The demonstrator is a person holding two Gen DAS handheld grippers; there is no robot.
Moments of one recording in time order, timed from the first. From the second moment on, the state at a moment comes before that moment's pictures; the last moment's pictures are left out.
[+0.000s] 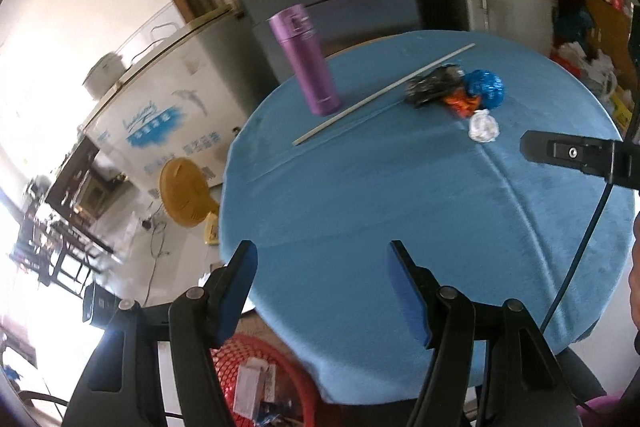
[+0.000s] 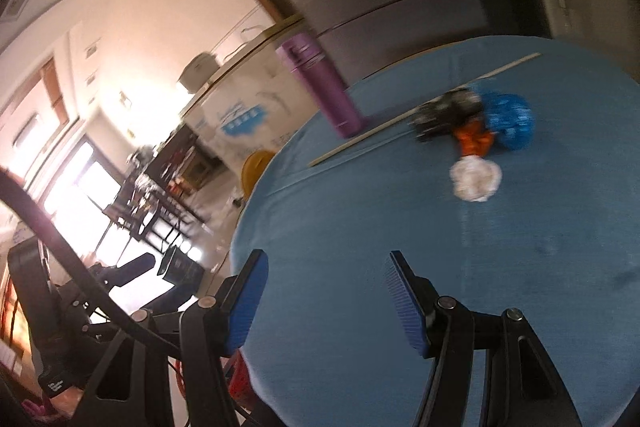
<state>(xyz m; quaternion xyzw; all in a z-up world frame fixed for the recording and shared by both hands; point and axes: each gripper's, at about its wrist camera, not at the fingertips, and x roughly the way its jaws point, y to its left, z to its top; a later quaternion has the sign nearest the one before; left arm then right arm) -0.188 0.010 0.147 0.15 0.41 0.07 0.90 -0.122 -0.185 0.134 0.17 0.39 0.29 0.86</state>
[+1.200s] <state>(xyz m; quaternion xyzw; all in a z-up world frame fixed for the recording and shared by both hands) 0.039 -0.123 0.042 -0.02 0.51 -0.12 0.85 -0.001 -0.347 0.091 0.29 0.39 0.15 0.86</state>
